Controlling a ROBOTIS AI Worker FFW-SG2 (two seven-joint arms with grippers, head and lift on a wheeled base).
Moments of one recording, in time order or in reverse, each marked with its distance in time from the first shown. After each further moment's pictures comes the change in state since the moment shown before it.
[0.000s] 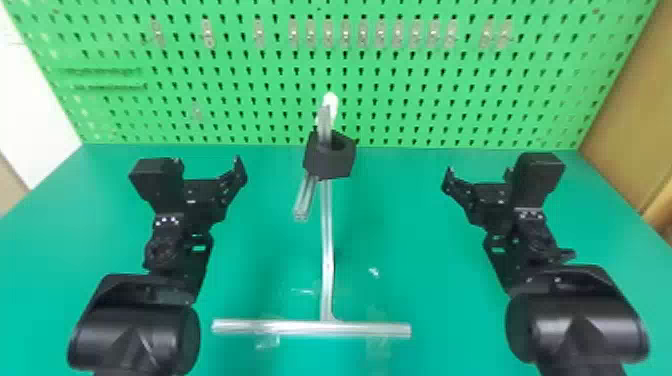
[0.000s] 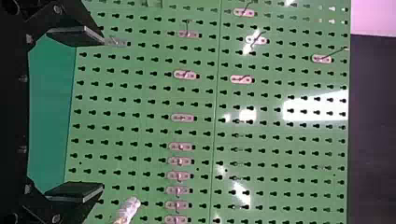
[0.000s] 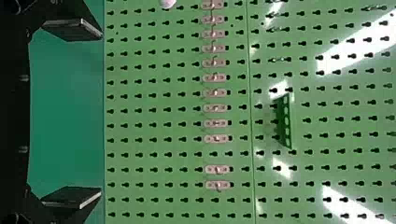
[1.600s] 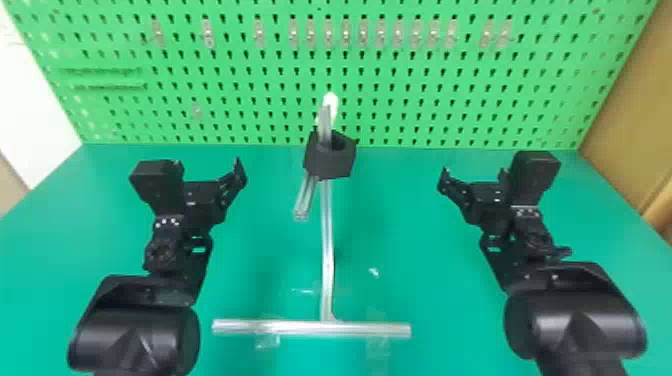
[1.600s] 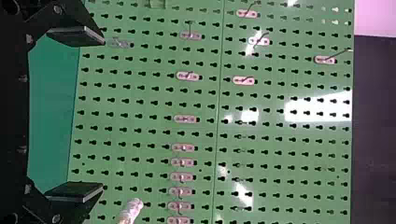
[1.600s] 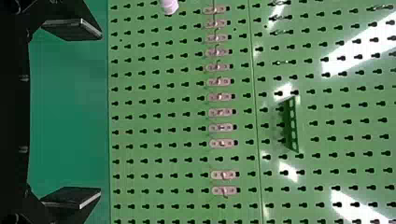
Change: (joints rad) left arm 0.001 0.000 0.002 0.007 0.004 0.000 0.000; right arm -0.010 -0.010 0.016 0.000 -0.034 0.028 -0.001
